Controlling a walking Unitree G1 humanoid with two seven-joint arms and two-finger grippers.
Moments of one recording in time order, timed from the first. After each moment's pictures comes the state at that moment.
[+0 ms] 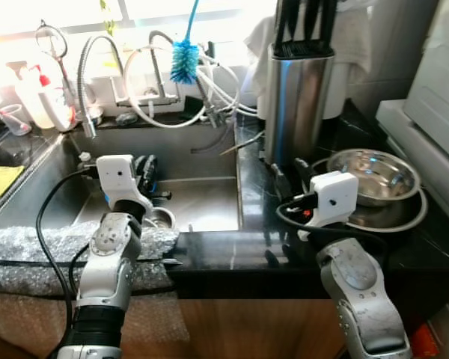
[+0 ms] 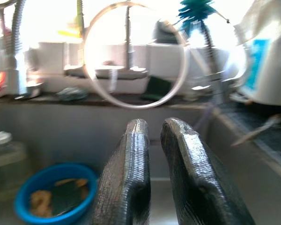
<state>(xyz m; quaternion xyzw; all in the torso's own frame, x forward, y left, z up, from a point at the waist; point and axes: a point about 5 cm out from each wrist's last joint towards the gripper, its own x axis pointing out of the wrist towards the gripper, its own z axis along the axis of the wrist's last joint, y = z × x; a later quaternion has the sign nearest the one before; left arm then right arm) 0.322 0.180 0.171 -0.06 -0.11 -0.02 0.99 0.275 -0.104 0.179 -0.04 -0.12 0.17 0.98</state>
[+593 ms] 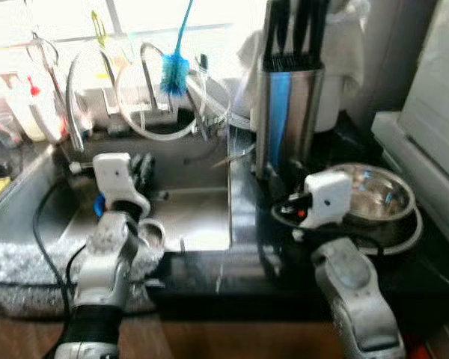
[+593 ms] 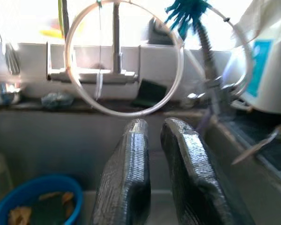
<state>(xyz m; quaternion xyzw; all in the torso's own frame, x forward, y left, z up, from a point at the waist) 0.324 0.176 0.170 -0.06 -0.11 -0.03 0.99 0.276 -0.107 0.177 -0.04 -0.11 0.17 0.98</state>
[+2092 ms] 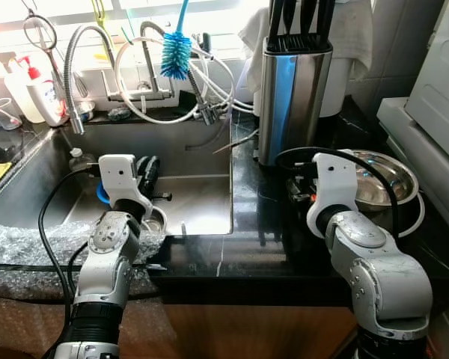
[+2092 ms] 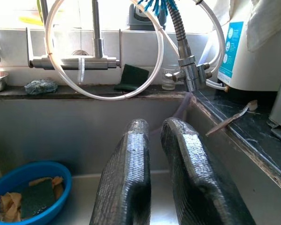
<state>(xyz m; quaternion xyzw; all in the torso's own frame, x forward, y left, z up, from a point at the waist) 0.326 0.166 0.170 -0.06 -0.10 -0.07 0.99 0.277 -0.128 0.189 -0.01 0.19 0.05 0.98</state>
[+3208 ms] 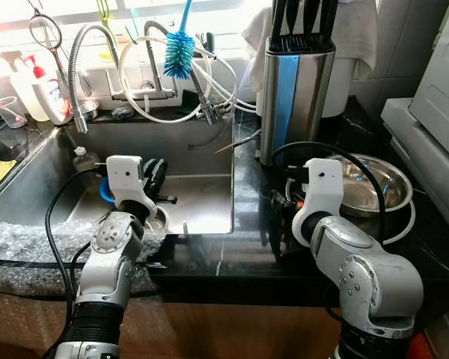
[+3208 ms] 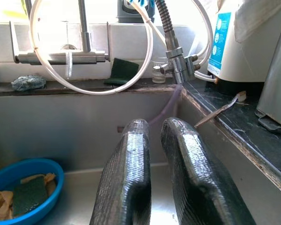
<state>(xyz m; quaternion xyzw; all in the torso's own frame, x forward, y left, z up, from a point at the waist) 0.326 0.161 0.167 -0.05 -0.09 -0.09 0.99 0.275 -0.107 0.187 0.07 0.23 0.09 0.97</state>
